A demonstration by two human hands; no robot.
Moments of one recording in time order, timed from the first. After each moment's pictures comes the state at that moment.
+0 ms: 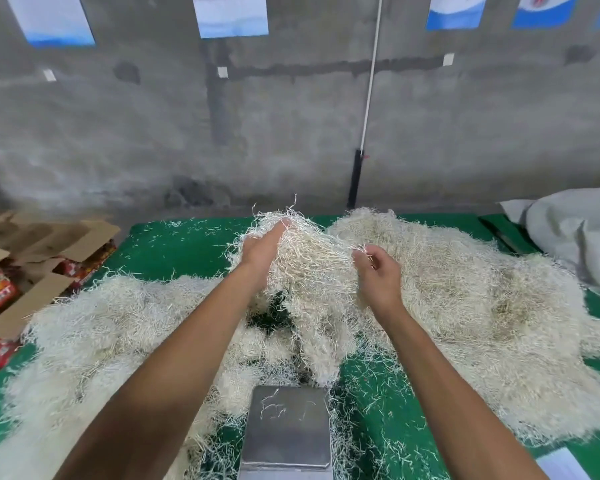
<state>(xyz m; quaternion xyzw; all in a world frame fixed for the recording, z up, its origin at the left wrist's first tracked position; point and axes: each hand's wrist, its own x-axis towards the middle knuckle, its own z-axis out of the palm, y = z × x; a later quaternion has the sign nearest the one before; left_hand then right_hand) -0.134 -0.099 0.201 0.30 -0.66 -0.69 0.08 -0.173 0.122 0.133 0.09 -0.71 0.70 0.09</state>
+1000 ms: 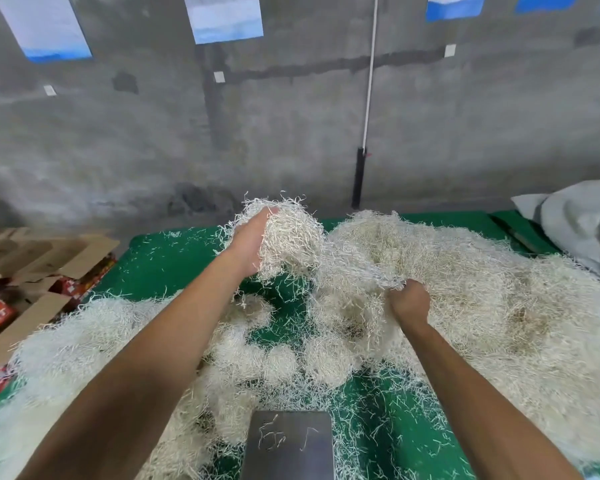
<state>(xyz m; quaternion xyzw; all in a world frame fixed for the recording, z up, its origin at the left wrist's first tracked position) -0.197 -0.119 0.233 0.25 -0.66 -0.71 0.06 -0.259 0.166 0.077 -0.12 -0.89 0.44 0.03</state>
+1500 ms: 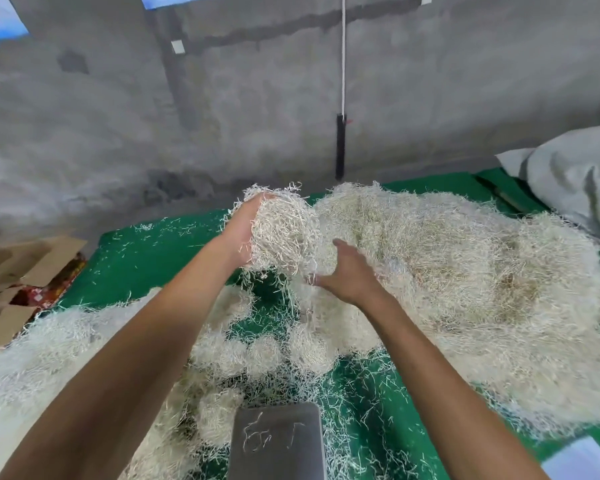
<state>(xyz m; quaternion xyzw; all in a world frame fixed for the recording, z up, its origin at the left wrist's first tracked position) -0.249 -0.082 0.210 0.18 -0.67 -0.72 -0.04 -0.254 0.121 0.109 0.12 -0.93 0.33 -0.06</state>
